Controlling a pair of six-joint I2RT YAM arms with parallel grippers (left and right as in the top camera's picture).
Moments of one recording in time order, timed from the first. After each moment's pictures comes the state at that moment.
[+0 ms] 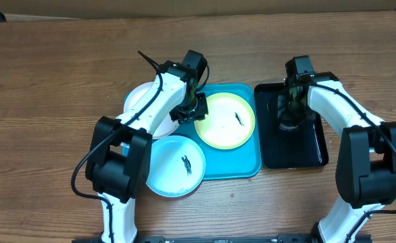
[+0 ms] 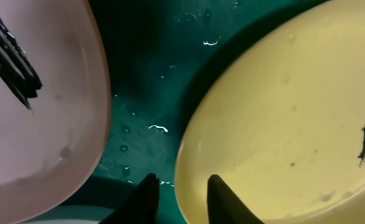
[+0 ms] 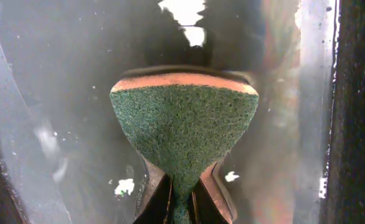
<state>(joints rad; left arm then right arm) -0.42 2.08 1.59 -1.02 0.12 -0.60 0.12 1.93 1.28 -0.81 0.07 0.22</state>
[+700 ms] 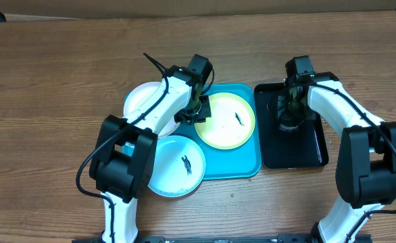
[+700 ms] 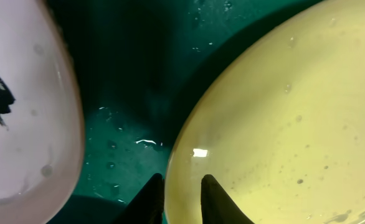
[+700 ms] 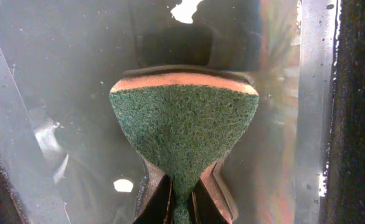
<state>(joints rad) -0.45 2.09 1.56 -0.96 0.08 -0.60 0.12 1.93 1.28 -0.81 0.07 0.22</state>
